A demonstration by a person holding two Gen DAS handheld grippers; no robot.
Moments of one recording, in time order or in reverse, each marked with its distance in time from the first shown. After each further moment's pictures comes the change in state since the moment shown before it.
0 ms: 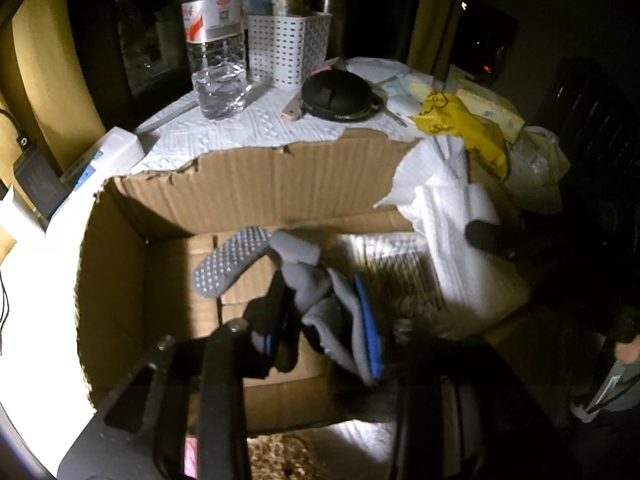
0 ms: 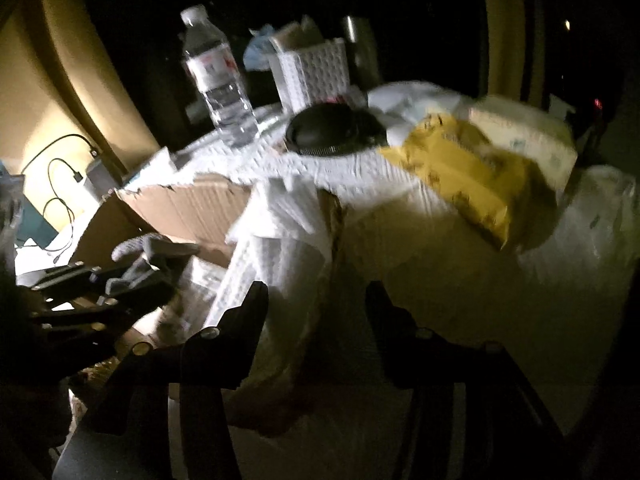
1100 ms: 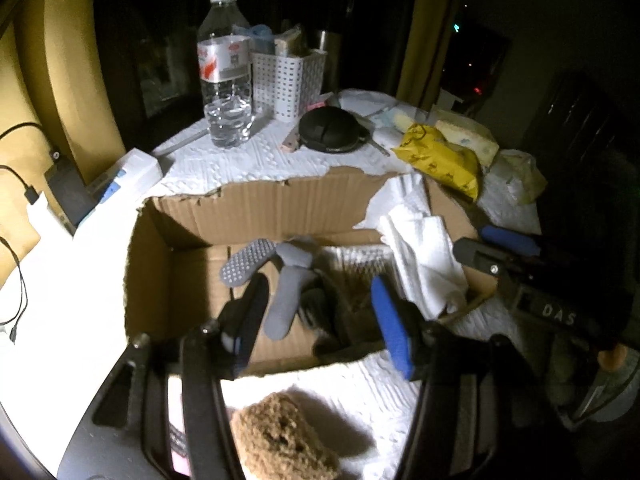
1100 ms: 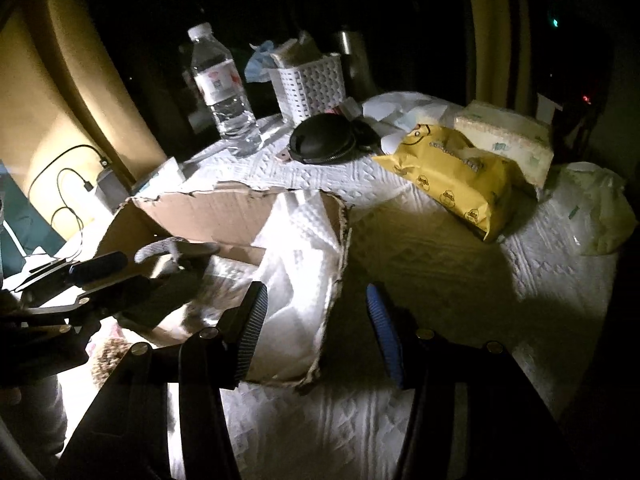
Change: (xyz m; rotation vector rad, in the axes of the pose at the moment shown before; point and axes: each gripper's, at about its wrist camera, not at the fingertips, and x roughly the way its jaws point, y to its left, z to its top) left arm -0.053 -0.002 -0.005 -0.008 -0.084 -0.022; right arm -0.037 0.015 -0.005 0.023 -0.037 -0.017
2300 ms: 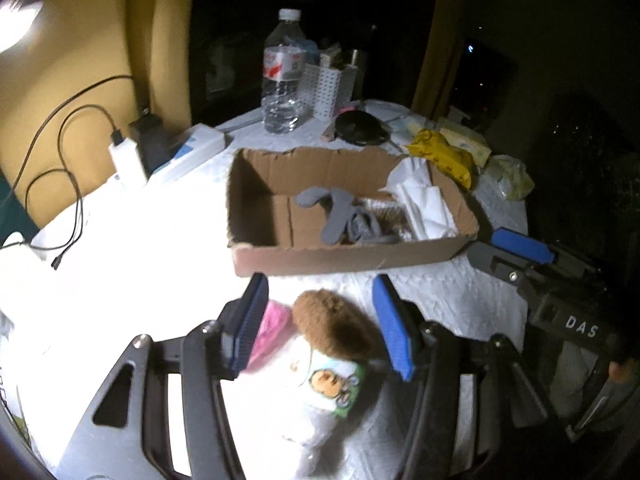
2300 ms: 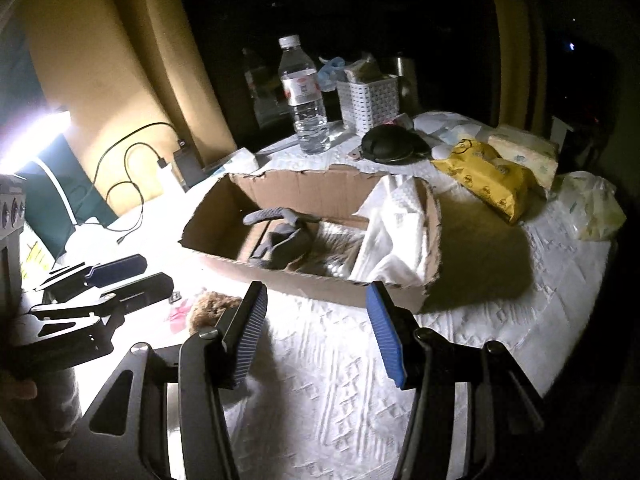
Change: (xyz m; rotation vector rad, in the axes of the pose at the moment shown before) left arm -0.088 0.039 -0.065 -0.081 -0.037 0.024; right arm -0.068 0.083 -0.042 -0.064 -0.039 0.051
